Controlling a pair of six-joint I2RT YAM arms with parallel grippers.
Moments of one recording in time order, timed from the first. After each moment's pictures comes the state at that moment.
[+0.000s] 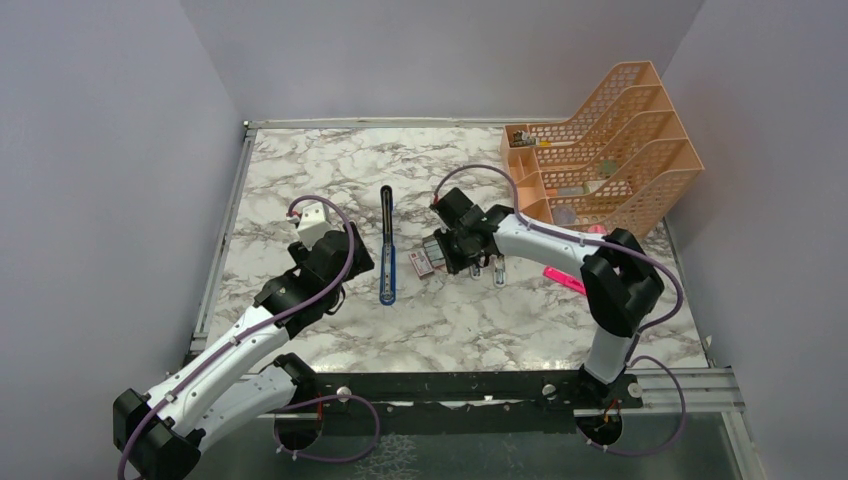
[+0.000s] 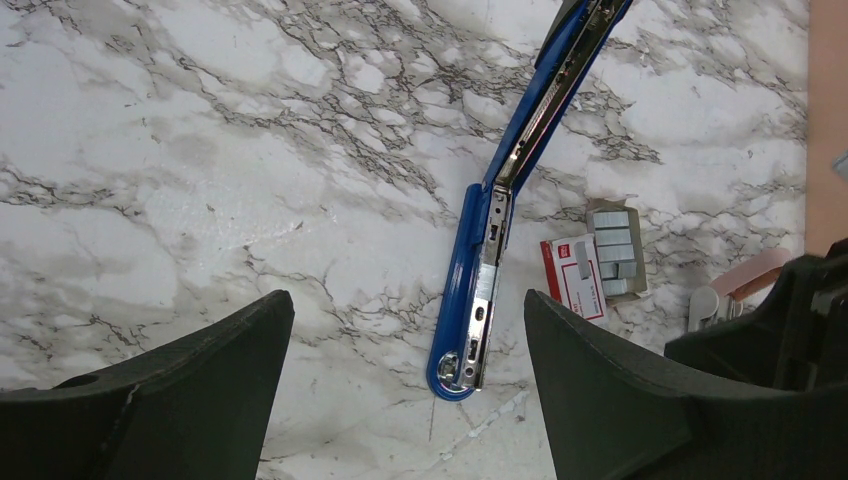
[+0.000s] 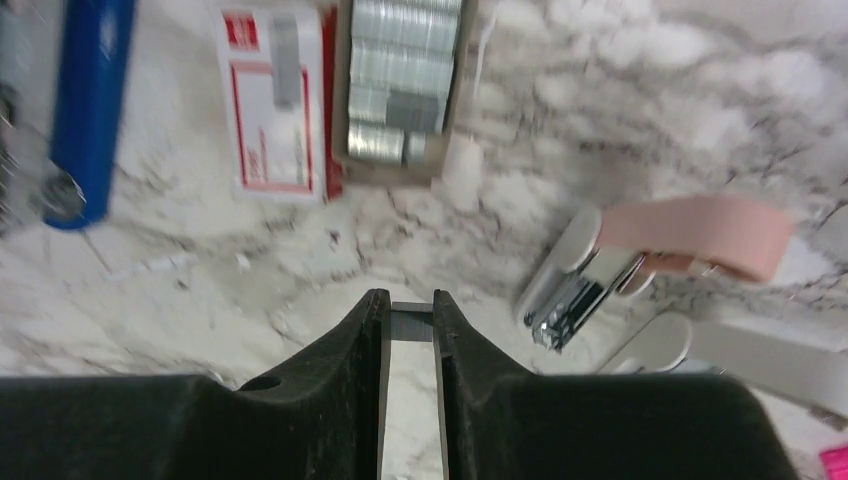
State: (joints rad) left arm -0.68 0.83 0.69 -0.54 -0.60 -0.76; right arm 0.79 1.83 1.33 -0.58 0.06 0.31
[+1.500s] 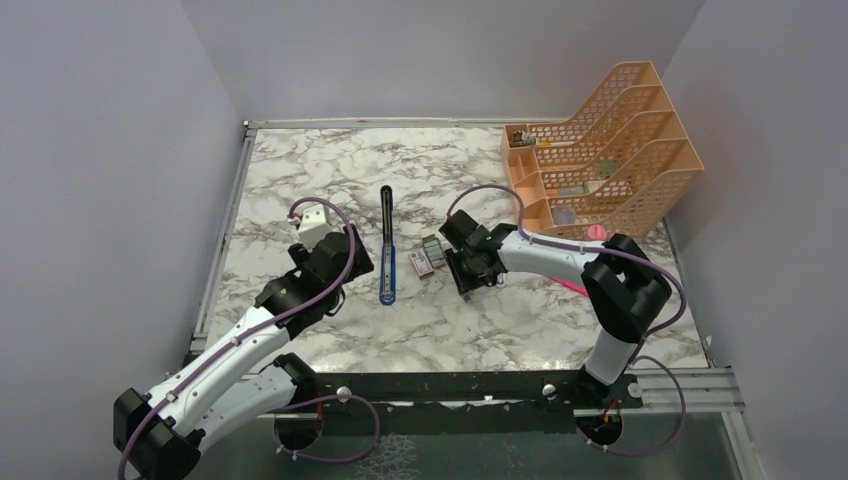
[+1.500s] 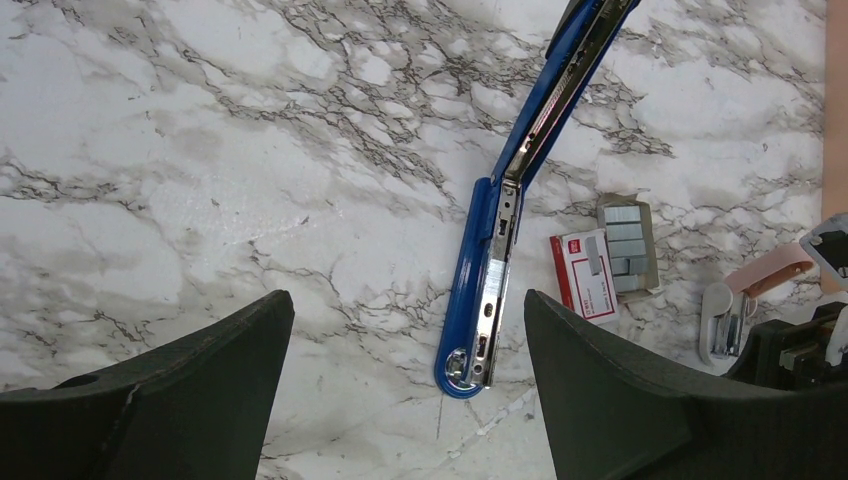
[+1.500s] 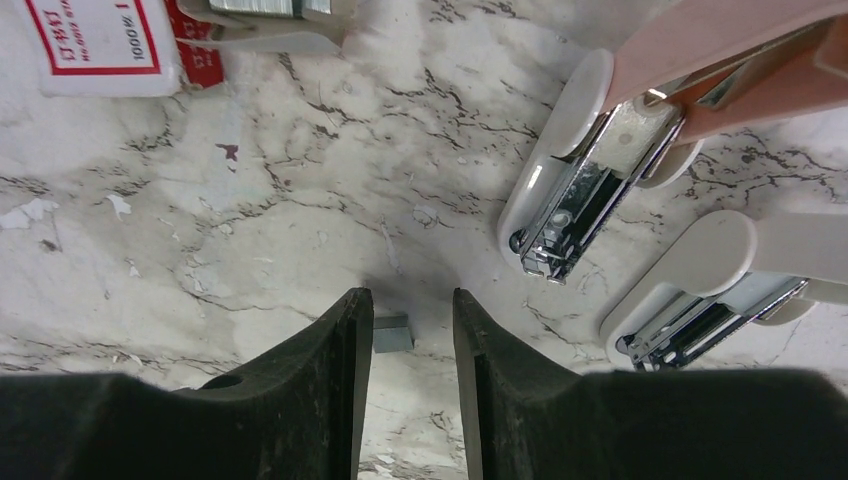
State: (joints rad) left arm -0.68 0.82 0.68 -0.54 -0.60 -0.76; right arm 0.81 1.75 1.09 -0.55 0.09 0.39
